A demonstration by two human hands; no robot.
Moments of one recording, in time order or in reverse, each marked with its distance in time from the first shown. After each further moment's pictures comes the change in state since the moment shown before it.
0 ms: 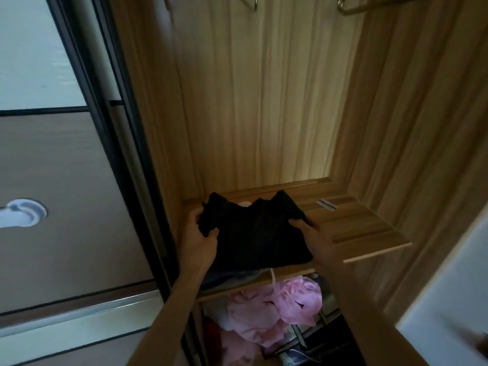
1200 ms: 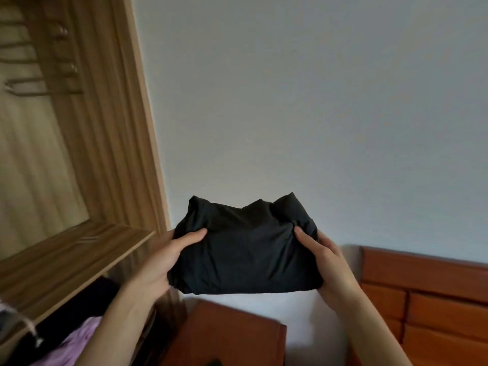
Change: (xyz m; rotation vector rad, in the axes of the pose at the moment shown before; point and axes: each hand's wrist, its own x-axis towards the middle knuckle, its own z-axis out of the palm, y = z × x) left_hand -0.473 0.257 0.077 -0.497 -1.397 -0.121; right_hand -0.651 -0.052 -0.312 0.269 0.785 -0.467
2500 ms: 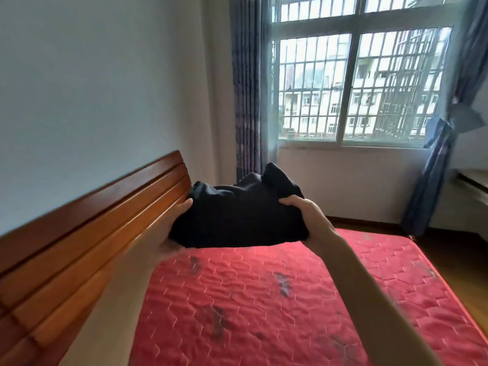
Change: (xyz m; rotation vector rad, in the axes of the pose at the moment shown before) left_hand -0.377 -0.143 0.433 -0.133 -1.687 -0.584; right_hand -0.653 -0.107 -0.162 -0.121 1.474 -0.415
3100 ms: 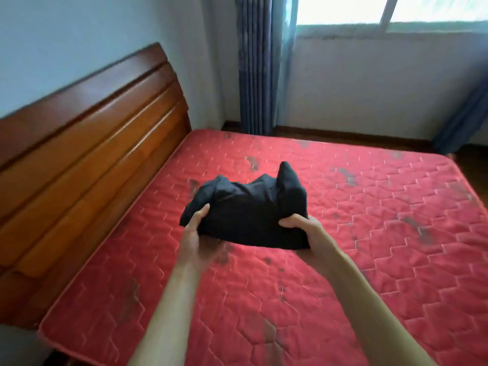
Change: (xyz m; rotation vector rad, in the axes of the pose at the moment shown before) left_hand 0.125 -0.265 -0.114 -0.365 0.375 -0.167; right_hand 0.102 0.268 -0.061 0.107 -0.036 0.390
